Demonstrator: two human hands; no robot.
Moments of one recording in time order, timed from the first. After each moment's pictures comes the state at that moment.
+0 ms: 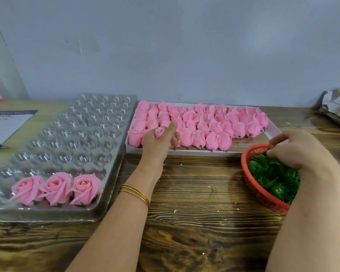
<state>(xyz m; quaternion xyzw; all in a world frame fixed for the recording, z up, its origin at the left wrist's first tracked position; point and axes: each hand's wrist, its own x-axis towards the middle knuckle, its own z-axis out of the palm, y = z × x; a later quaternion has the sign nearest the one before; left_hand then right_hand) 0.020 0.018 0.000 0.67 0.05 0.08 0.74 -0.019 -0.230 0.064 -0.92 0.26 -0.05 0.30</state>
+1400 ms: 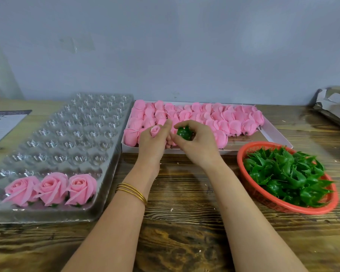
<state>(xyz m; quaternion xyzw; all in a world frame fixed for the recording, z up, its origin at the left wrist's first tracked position) 0.029 0.018 -0.008 0.66 0.04 0.09 0.74 0.021 -0.100 0.007 -0.83 -0.08 -0.13 0.53</state>
